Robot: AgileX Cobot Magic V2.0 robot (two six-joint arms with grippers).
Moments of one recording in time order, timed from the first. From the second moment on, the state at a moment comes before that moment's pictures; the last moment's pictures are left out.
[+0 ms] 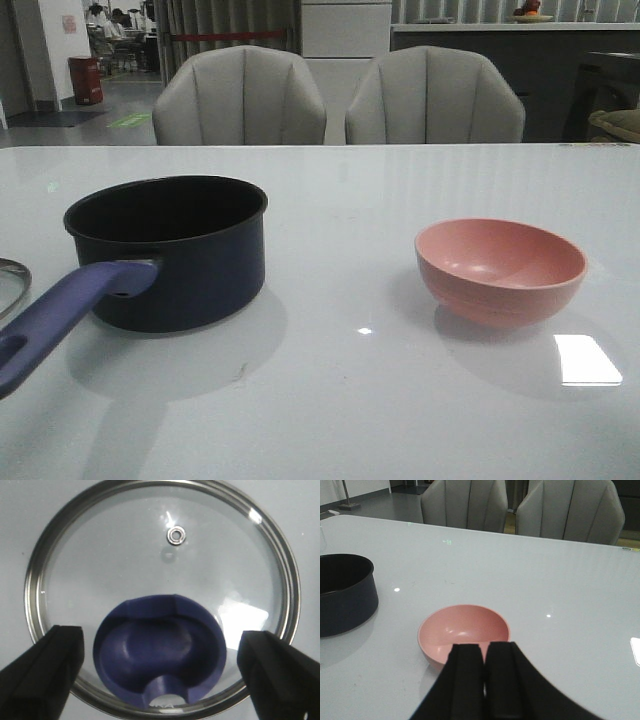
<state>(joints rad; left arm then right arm) 0.08 1.96 -1.44 0.00 1.05 -0.19 0.27 0.28 -0.16 0.21 0.10 -0.17</state>
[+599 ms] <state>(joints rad) 0.08 1.99 -1.45 -0.01 1.05 -0.19 0.27 0.28 -0.16 0.21 0.10 -0.17</state>
